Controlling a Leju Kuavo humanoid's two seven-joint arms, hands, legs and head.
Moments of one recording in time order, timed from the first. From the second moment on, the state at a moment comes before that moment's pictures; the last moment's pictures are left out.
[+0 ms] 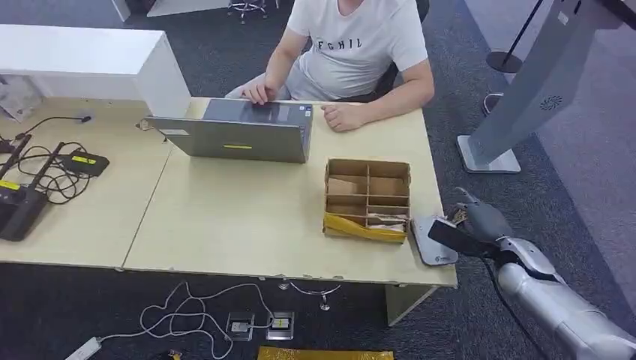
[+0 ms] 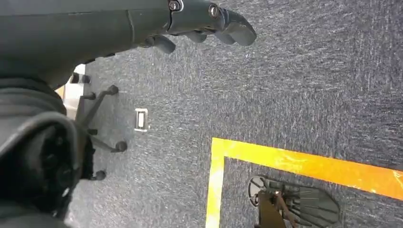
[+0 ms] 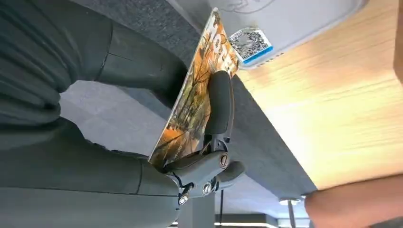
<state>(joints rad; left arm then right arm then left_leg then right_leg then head) -0.19 0.15 -1.29 -0.18 1.14 0.28 0.06 -0.65 -0.57 0.99 -0.80 0.31 -0.24 -0.13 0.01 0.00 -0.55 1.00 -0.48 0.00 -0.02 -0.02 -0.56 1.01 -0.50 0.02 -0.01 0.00</state>
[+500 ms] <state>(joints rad) -0.20 0.16 -1.29 -0.18 1.15 0.27 0.06 -0.92 -0.65 0.95 -0.78 0.37 -0.25 -0.15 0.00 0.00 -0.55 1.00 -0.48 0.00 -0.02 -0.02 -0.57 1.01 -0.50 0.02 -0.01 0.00</state>
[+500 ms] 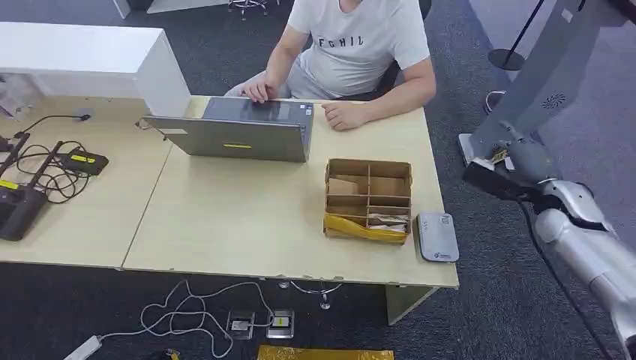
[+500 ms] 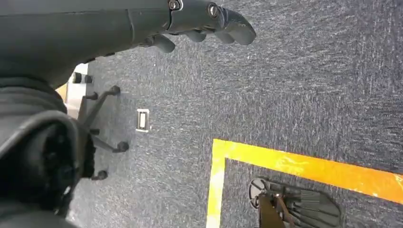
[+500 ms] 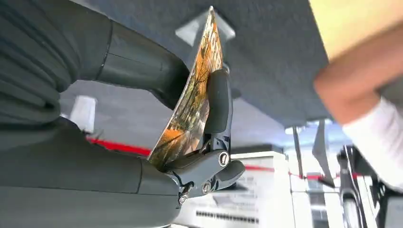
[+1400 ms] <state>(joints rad) -0.20 0.16 -1.29 -0.18 1.15 0.25 0.05 -1.12 -0.64 0.90 -0.78 0.45 -0.20 -0.16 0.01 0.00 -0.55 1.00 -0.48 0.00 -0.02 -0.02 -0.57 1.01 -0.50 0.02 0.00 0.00</state>
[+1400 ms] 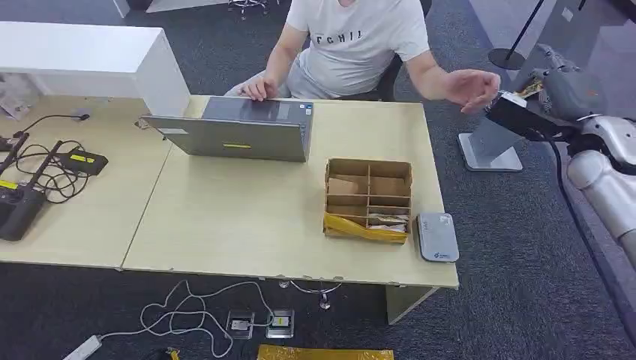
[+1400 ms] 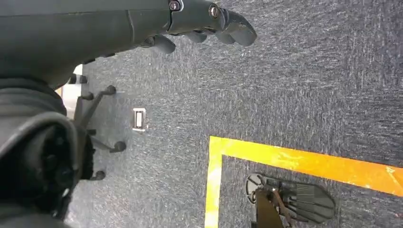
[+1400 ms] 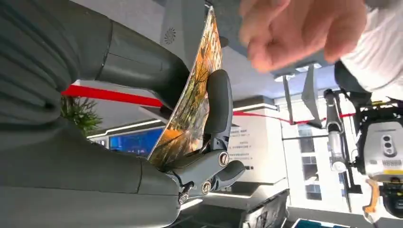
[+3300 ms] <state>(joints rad) -0.19 0.16 -1.29 -0.18 1.14 0.28 0.03 -0.95 -0.60 0.76 -0.97 0.51 -0.19 -0.08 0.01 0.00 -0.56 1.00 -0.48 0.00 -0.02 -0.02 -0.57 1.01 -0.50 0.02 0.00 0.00</state>
